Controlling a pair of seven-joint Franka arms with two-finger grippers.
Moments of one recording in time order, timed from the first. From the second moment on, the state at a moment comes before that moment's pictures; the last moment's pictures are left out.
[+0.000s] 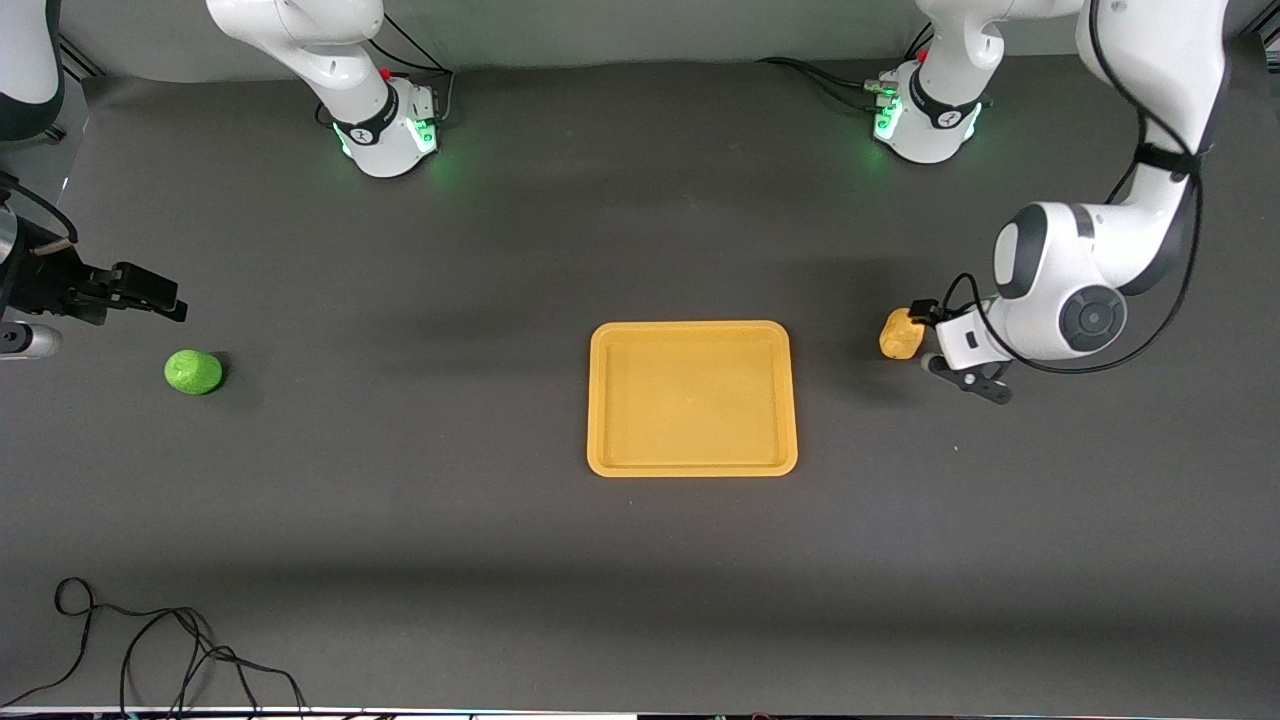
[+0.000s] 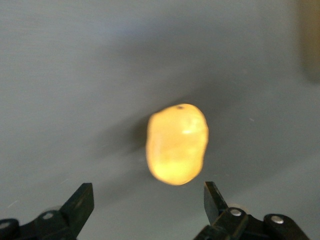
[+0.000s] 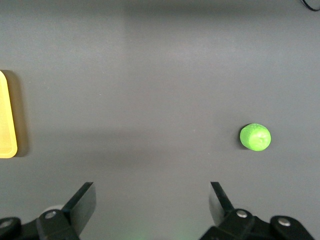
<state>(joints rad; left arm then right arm) -0.05 0.28 -0.06 -2.22 -0.15 2.12 0.48 -0.06 0.04 0.01 -1.60 0.00 1.57 -0.04</state>
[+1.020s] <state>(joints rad) -0.11 0.35 -0.08 -2.03 -0.30 2.04 0.33 -0.06 0.03 -0.09 -1.60 -0.01 1.59 -0.12</state>
